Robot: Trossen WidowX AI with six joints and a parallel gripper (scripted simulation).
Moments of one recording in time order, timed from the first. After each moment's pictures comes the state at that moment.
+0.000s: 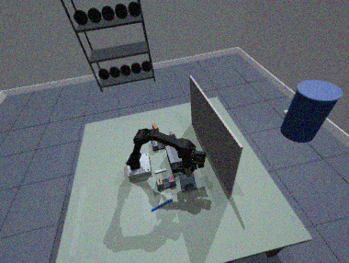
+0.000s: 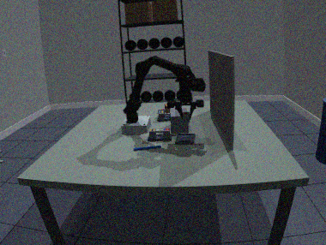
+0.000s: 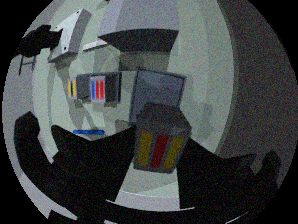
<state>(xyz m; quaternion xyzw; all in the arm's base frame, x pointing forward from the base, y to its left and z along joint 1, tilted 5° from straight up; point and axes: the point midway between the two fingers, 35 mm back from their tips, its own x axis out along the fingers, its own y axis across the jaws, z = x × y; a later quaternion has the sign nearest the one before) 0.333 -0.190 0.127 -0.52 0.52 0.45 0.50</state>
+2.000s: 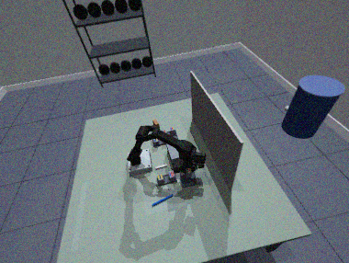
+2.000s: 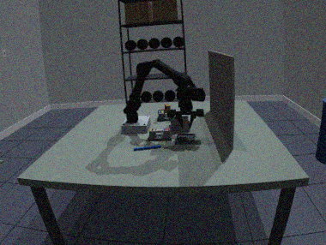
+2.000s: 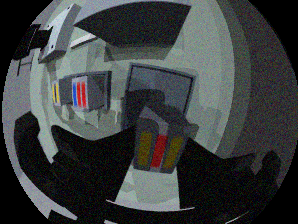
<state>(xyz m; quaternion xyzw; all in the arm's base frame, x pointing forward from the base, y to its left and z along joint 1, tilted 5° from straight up) 0.334 -0.194 0.077 -0.52 0.52 0.45 0.50</state>
